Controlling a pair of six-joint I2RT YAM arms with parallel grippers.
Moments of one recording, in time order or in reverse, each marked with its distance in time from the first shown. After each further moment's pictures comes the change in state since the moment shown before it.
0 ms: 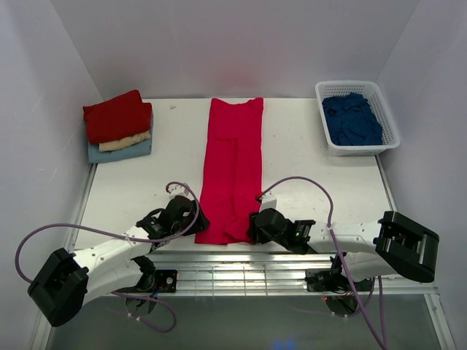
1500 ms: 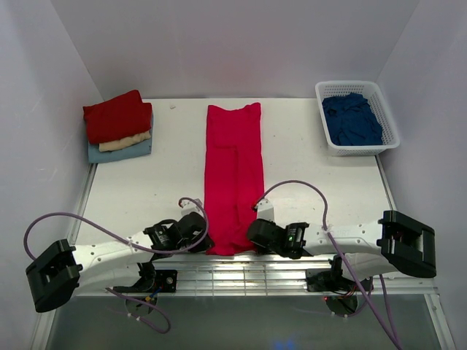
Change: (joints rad) left arm -0.270 -0.020 -0.035 -0.058 0.020 -0.217; right arm 0.132 0.010 0.107 -0.313 0.074 0.143
